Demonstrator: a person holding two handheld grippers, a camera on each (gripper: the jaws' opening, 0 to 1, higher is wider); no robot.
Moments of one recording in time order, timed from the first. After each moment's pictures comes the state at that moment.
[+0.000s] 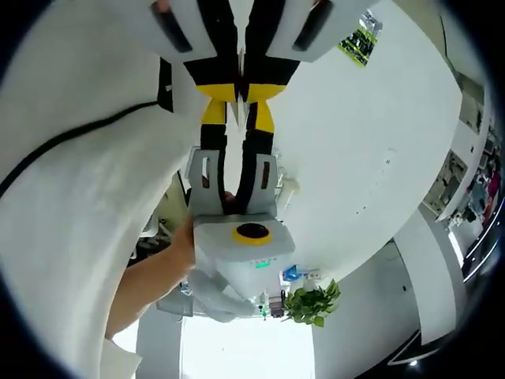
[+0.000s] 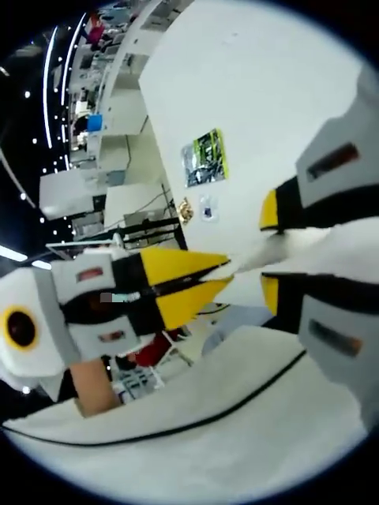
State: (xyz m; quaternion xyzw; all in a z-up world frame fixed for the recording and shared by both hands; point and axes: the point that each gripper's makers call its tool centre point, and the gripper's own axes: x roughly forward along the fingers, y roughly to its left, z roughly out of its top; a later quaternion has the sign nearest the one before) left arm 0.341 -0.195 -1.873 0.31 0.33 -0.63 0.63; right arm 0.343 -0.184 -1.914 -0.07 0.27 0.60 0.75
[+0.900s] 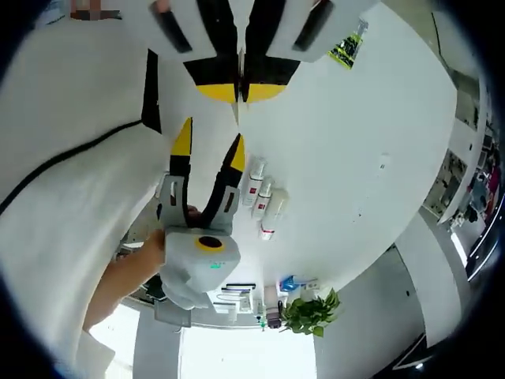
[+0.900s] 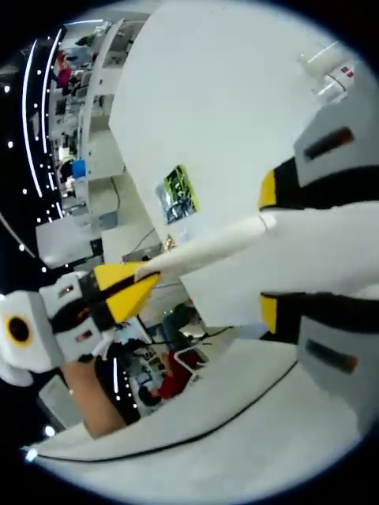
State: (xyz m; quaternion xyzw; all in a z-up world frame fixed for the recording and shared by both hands) left arm 0.372 -0.192 -1.874 0.33 0.35 -0.62 0.62; right arm 0.344 -0.226 -1.937 -0.01 0.31 0.51 0.80
